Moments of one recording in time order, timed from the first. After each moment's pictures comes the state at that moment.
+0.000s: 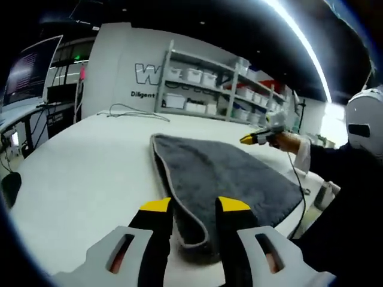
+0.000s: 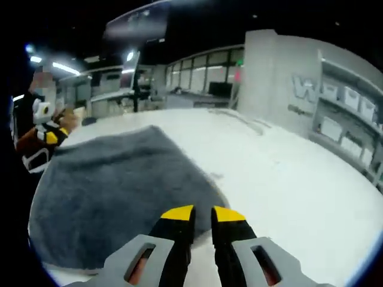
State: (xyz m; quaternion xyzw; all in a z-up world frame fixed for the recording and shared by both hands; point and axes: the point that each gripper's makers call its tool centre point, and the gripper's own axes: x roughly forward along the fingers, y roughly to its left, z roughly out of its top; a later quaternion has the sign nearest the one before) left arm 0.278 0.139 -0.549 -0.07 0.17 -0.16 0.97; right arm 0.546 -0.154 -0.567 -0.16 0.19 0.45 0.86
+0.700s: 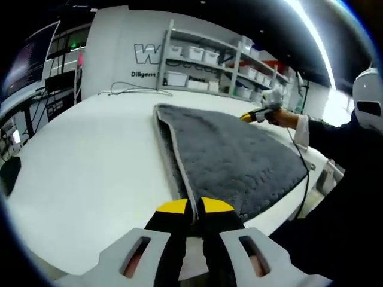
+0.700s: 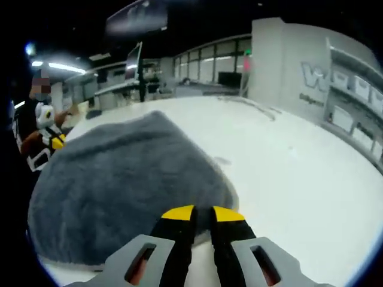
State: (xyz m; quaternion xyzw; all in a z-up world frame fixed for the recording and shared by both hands) left arm 0.260 0.149 -0.596 -0.05 0.25 -0.16 0.96; right arm 0.554 -0.147 -0.598 -0.14 0.23 0.47 0.84
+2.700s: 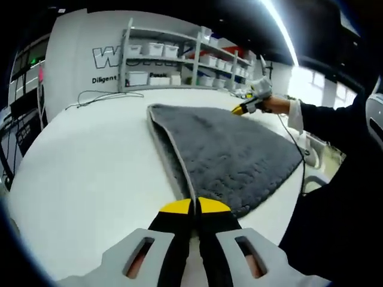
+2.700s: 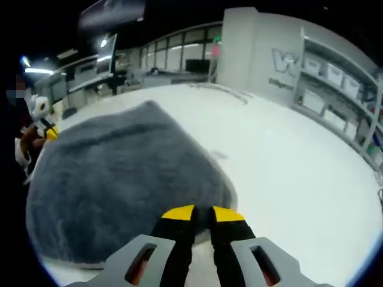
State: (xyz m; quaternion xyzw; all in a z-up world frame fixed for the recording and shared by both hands) left arm 0.295 0.196 -0.594 0.02 0.25 -0.30 0.92; right arm 0.499 -0.164 -0.598 -0.16 0.27 0.35 0.88
